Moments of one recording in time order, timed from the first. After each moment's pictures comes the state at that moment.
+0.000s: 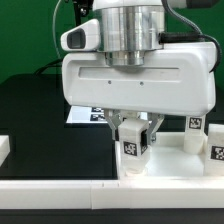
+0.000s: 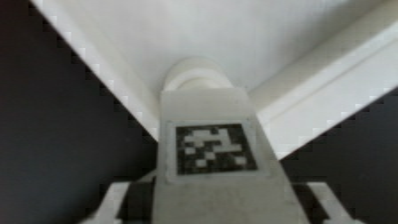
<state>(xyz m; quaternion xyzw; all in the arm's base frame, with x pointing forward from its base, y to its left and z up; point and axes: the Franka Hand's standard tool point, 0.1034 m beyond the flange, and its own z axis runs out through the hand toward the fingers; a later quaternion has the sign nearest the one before) 0.644 -0.011 0.076 -0.92 0.39 -0.05 0.05</state>
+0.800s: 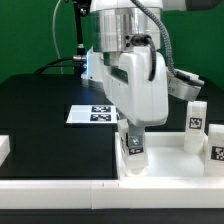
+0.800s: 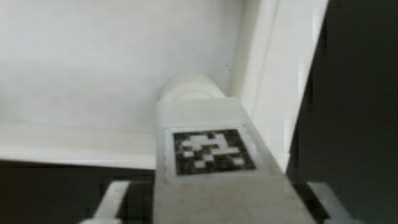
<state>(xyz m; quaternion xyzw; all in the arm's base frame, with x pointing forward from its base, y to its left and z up) 0.637 -0.009 0.074 -0.72 0.69 -0.03 0.06</state>
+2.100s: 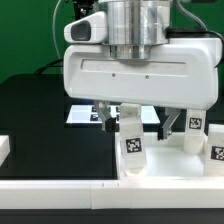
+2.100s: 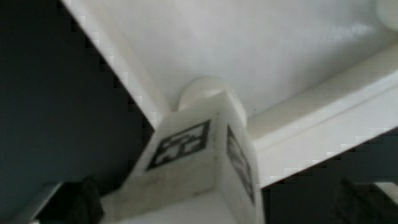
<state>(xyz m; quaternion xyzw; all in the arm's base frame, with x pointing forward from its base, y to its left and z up) 0.638 0.001 0.084 -0.98 0.20 -0.05 0.01</state>
